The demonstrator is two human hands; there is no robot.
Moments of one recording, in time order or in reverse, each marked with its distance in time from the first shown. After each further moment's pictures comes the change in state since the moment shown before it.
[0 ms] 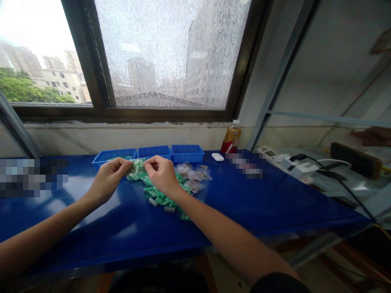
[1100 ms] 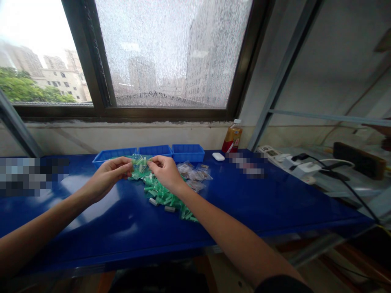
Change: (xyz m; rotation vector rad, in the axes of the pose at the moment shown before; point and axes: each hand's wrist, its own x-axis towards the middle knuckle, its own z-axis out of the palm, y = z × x) left_hand 0.002 0.007 -0.009 -0.119 -0.183 -0.165; right_hand 0.005 -0.003 -0.010 0.154 -0.080 0.177
